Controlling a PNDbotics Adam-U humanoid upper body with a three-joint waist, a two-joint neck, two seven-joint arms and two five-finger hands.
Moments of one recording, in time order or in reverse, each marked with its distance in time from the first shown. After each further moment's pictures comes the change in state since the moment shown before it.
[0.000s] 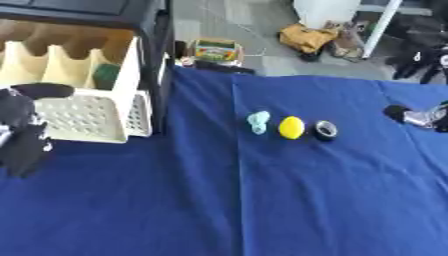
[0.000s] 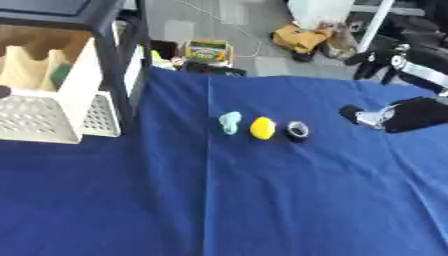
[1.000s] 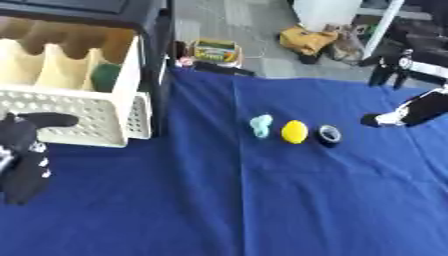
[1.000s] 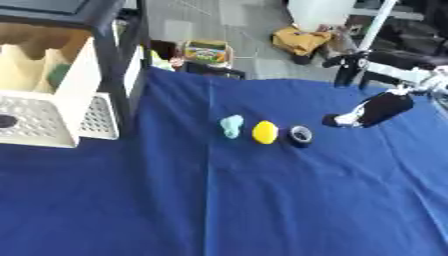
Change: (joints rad) left arm 0.002 -0.033 -0.022 0.000 -0.034 0.038 -0.032; right arm -0.247 0.058 0.120 0.232 0.074 -0.011 0.125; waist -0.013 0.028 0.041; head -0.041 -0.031
